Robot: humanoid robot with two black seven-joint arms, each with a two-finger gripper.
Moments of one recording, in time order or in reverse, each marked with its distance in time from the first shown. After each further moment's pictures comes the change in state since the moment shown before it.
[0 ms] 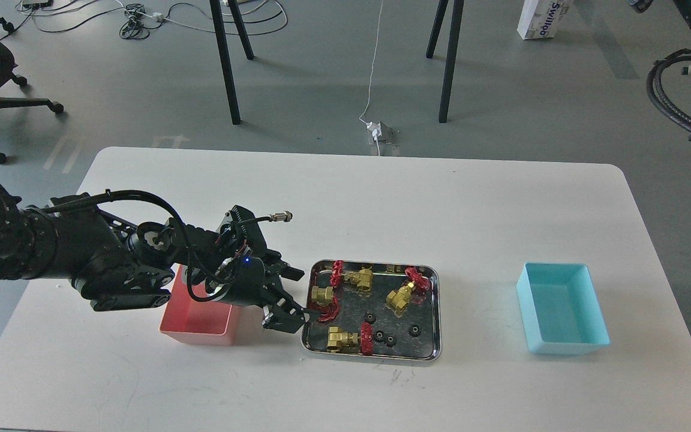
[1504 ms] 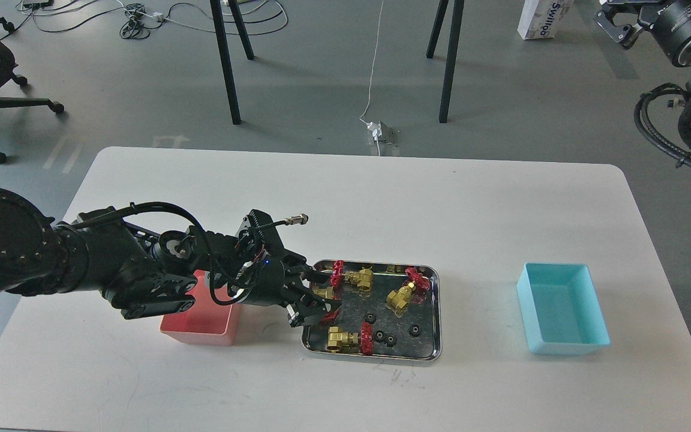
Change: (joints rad) left arm 0.085 -0.068 -0.062 0.122 0.007 0.039 0.000; right arm -0.069 0.004 0.002 0.007 0.001 -0.002 0.000
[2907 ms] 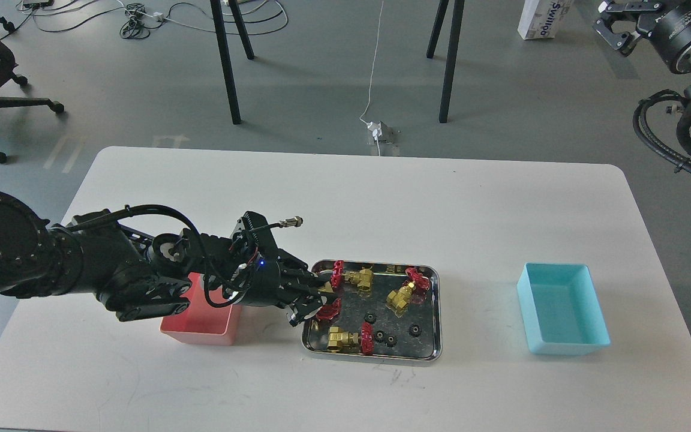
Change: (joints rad) left arm 0.000 0.021 0.000 -0.013 0.010 0.043 0.000; right arm -0.016 0.000 0.003 0.001 0.000 -0.003 0.000
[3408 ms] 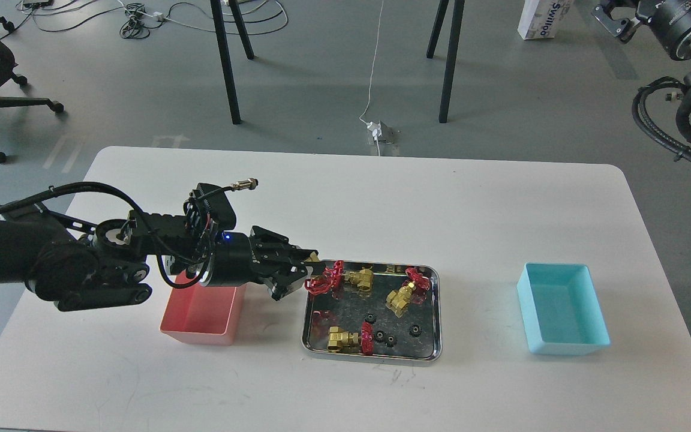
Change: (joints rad) left arm -0.108 0.325 -0.188 -0.335 0.011 0.005 0.000; right arm 0.065 0.017 -0.008 0.003 -0.006 -0.027 -0.006
